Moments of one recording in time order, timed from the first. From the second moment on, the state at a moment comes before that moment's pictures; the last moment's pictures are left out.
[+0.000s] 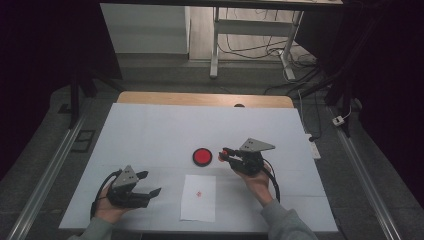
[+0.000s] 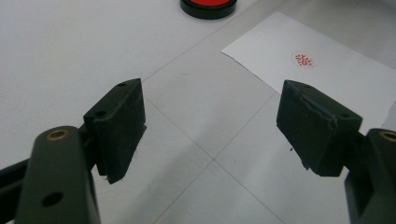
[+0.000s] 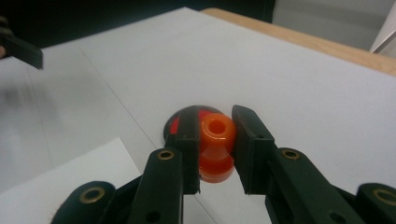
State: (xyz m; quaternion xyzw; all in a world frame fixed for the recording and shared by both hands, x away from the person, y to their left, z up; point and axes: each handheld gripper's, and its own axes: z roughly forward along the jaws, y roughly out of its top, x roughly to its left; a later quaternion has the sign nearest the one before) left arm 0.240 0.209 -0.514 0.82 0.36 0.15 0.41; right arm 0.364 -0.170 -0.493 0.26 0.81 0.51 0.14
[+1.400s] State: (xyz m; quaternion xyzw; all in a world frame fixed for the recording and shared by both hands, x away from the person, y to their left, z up) left arm 0.240 0.209 -0.516 0.82 0.36 0.15 0.41; right arm 0.380 -0.154 -0.529 0.27 0.85 0.44 0.13
